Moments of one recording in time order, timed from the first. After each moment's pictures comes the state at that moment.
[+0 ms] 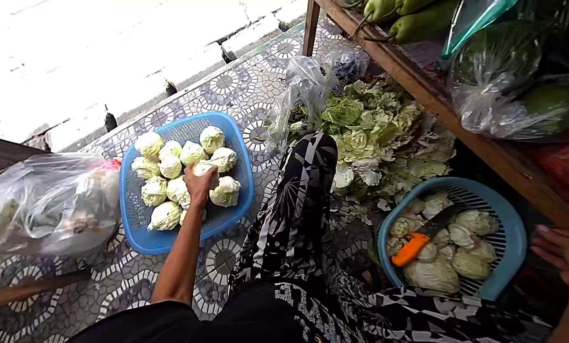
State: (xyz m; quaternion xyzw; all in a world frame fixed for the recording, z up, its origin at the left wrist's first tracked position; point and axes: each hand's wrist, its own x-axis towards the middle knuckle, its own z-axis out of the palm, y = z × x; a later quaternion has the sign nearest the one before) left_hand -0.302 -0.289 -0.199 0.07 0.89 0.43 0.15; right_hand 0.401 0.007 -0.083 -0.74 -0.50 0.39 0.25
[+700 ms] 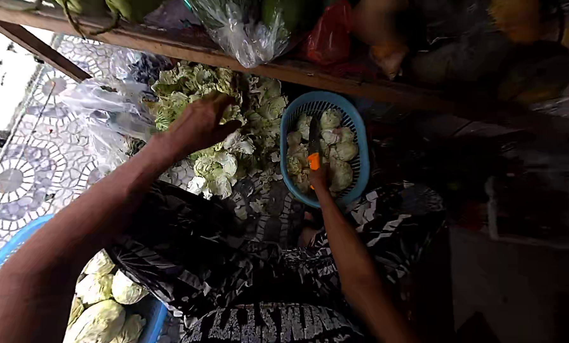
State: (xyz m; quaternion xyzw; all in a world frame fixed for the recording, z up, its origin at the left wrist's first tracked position) left_hand -0.008 0.037 -0.029 0.88 0.41 0.07 0.22; right_hand 0.283 -0.098 -0.220 -0.89 -0.29 0.34 0.11
